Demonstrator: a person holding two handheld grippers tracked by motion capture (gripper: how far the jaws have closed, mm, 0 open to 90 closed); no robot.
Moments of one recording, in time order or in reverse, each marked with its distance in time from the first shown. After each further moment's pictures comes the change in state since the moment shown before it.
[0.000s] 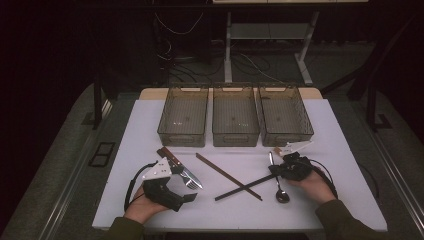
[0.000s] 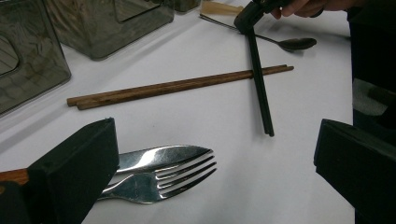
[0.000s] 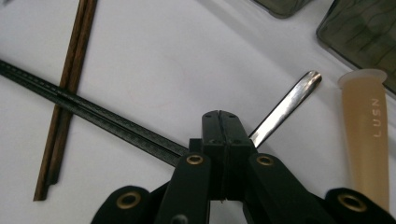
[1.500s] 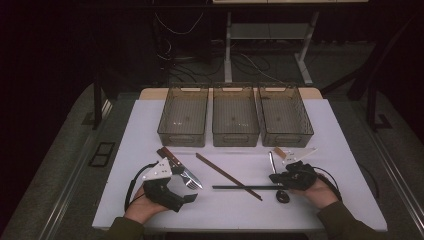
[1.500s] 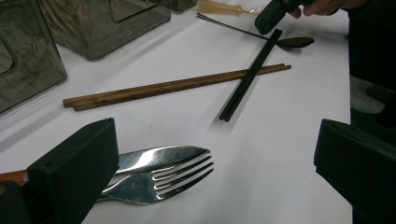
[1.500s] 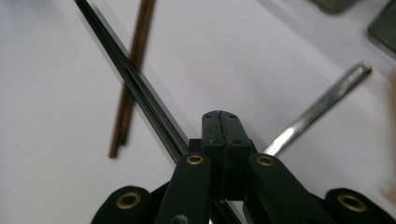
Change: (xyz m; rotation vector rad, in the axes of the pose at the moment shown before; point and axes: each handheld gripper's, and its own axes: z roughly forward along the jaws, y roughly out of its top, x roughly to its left) left arm -0.001 0.000 0.001 0.004 -0.008 0.004; right arm 0.020 -0.009 -0.017 -0.003 0.078 -0.055
